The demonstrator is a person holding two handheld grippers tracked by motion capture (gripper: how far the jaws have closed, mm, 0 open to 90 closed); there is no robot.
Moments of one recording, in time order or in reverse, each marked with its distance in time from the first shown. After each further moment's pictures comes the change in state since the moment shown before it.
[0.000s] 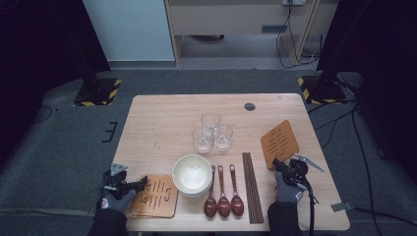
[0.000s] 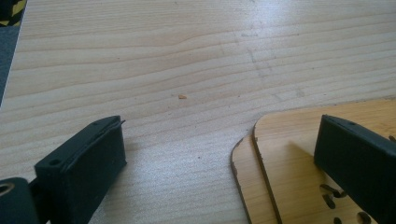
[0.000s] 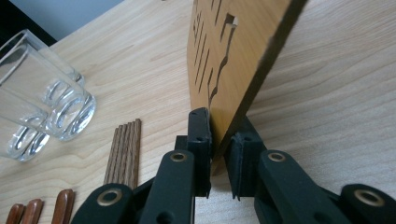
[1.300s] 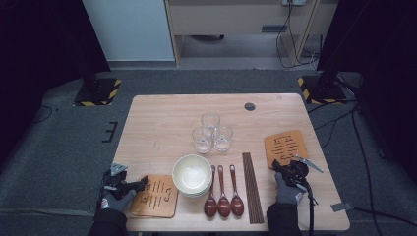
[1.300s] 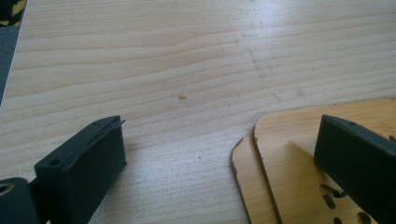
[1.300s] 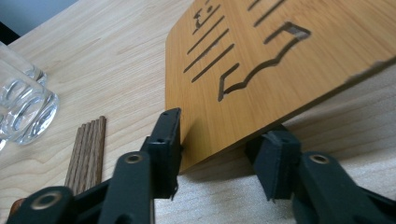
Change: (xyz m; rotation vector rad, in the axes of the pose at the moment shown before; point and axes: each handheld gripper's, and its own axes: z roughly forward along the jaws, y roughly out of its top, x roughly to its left) left arm 0.000 0.000 0.000 0.001 0.000 0.001; right arm -0.009 -0.005 0.007 0.010 -0.087 0.013
